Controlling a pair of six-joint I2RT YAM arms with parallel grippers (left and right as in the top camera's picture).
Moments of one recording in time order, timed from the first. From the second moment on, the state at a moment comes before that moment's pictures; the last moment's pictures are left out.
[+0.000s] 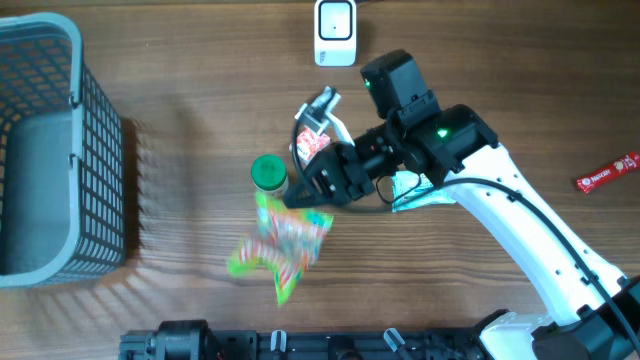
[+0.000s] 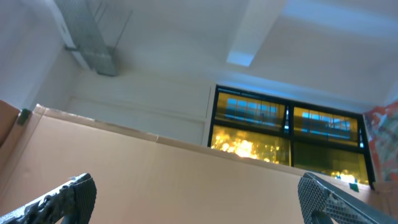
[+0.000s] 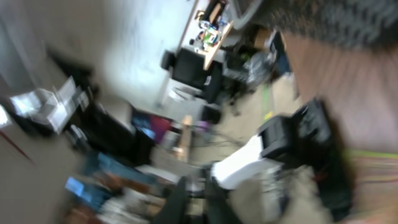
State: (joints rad) left arm 0.01 0.05 1.12 -0.23 0.00 -0.26; right arm 0.57 1.55 1.45 -0.75 -1.44 0.38
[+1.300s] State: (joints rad) left arm 0.01 0.02 1.12 -0.23 0.00 -0.26; right arm 0.80 1.55 0.78 -0.51 -0.65 1.10
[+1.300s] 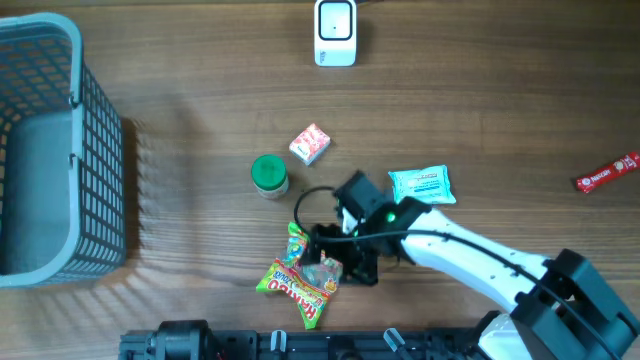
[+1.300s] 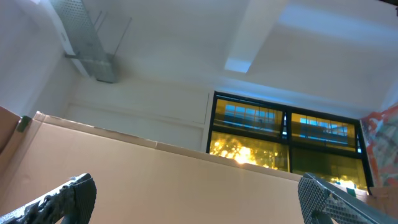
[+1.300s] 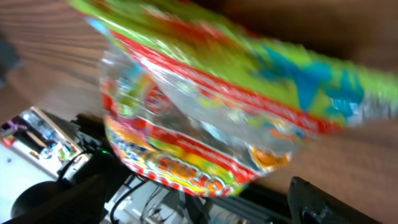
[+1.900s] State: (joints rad) left arm 0.01 0.02 1.12 -0.23 0.00 -0.26; right arm 0.96 1.60 0.78 -0.49 -0.41 1.46
